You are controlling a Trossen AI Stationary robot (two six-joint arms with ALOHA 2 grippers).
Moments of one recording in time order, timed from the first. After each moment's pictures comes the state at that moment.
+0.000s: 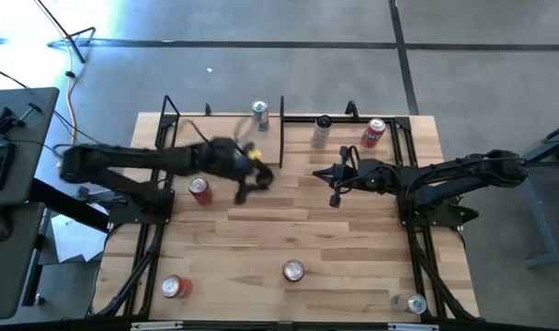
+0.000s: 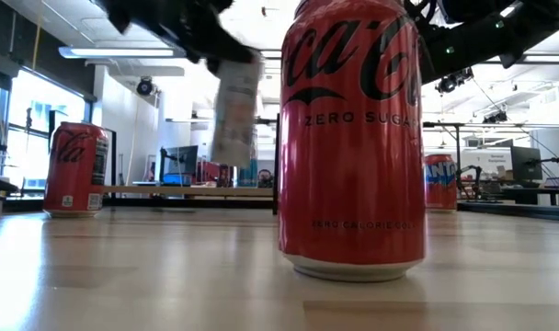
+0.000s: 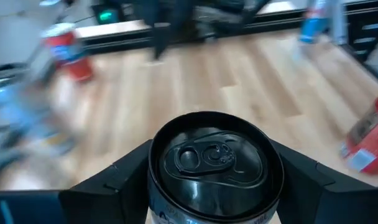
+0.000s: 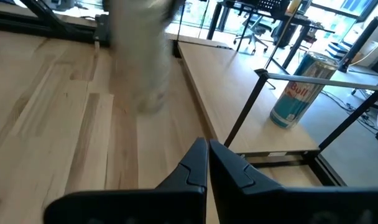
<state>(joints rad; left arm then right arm) 0.17 1.25 0.85 -0.07 0.17 0.21 -0.04 1.15 0.49 0.38 0.24 -0.19</state>
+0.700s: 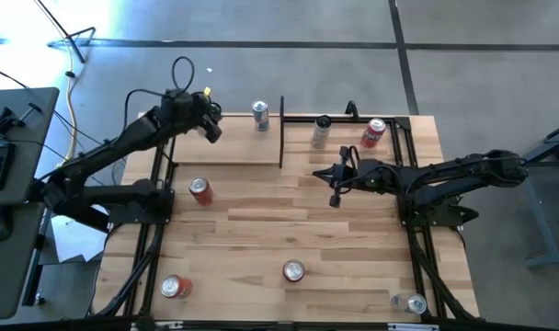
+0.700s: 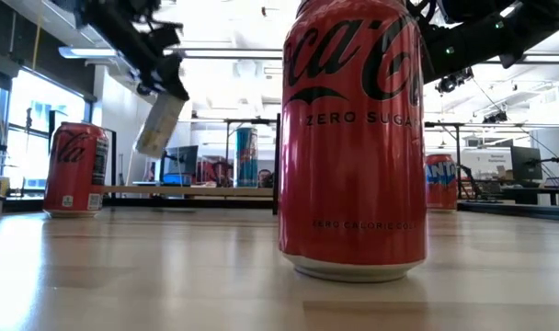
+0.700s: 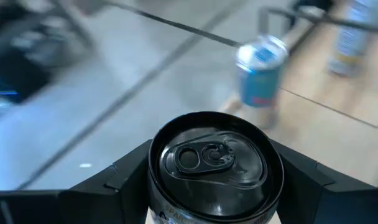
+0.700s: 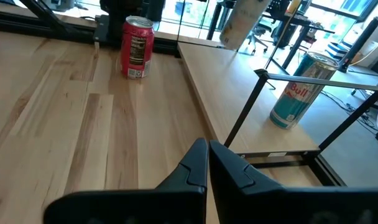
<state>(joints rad) 0.78 1.03 0.85 -0.35 -0.12 0.23 -0.04 1.15 0.49 0.38 0.24 -0.19</state>
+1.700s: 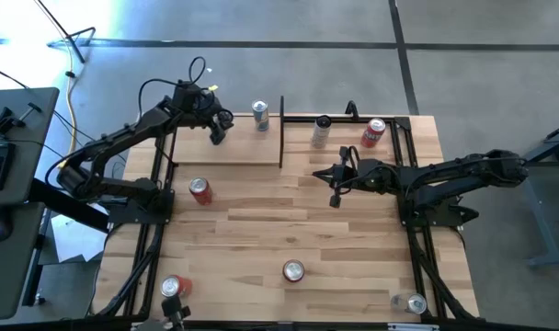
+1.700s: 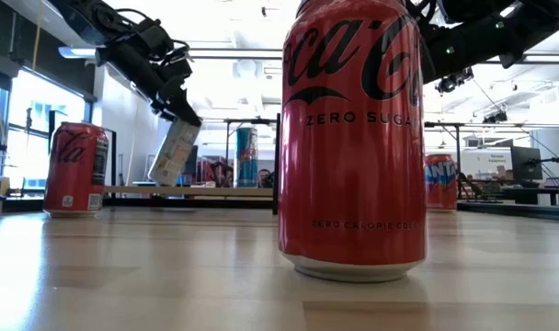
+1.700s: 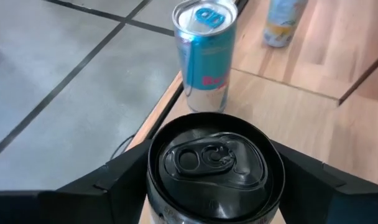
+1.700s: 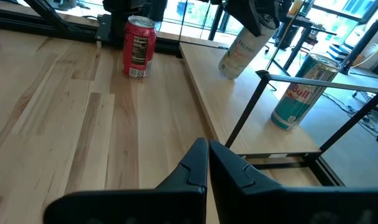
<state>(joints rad) 0.93 1.23 0.85 -0.28 0.29 0.36 -0.04 1.15 0.49 0.38 0.23 -0.20</state>
